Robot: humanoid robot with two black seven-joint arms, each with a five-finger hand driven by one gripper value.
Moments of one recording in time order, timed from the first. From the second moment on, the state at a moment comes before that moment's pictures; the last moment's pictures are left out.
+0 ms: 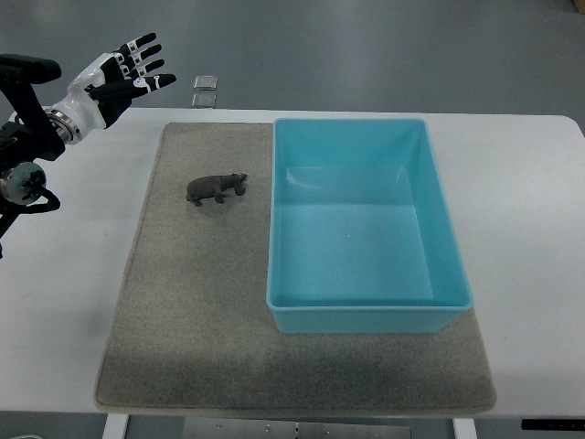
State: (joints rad) left arm -0.91 0.49 -0.50 -0.62 0.22 -0.37 -0.33; right arm 0.04 0.00 -0.01 0.07 -0.05 0.17 0.06
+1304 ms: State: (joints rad) left arm -0.91 0.55 -0.50 -0.79 0.88 -0.36 -0.33; right arm 0.04 0.00 -0.01 0.07 -0.05 0.17 0.06
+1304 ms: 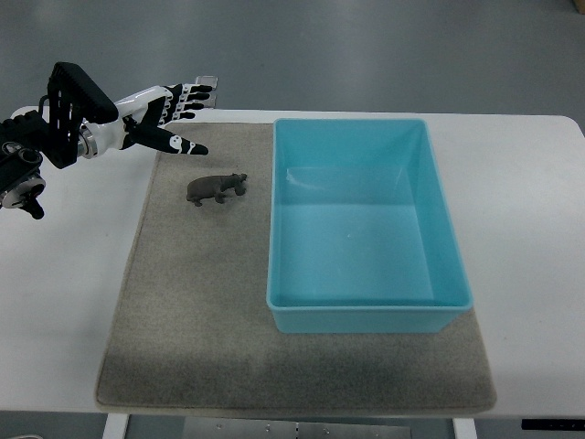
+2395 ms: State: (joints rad) left arm -0.91 0.58 -0.50 -0.86 1.35 -0.31 -0.37; right arm 0.04 0.00 -0.01 0.07 -0.05 0.17 0.06
